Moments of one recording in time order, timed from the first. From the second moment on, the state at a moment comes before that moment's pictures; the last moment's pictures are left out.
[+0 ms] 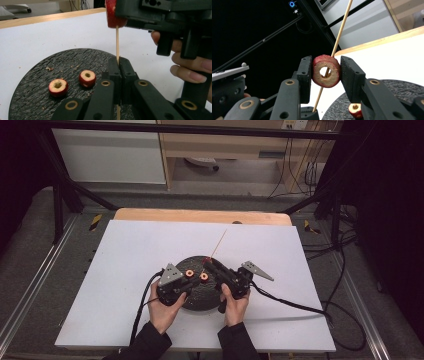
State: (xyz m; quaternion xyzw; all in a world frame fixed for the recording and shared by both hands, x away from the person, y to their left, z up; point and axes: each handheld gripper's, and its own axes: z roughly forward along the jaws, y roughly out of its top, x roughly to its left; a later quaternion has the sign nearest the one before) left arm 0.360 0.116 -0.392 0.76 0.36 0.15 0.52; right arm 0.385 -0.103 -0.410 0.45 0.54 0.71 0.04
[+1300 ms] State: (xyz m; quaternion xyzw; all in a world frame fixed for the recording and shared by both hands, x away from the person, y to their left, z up) left arm 0.343 0.173 -0.412 0.78 0.36 0.15 0.49; right arm 0.388 -0.145 -0.412 0.43 0.70 0.57 0.07
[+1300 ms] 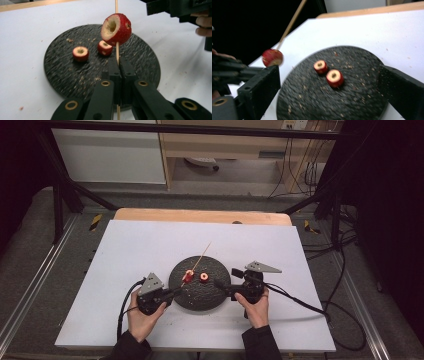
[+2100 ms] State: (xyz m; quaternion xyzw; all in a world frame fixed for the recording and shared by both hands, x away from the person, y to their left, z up) left arm 0.324 0.224 -0.435 0.80 0.36 0.13 0.46; right arm 0.406 -0.133 -0.404 0.39 0.80 0.44 0.07
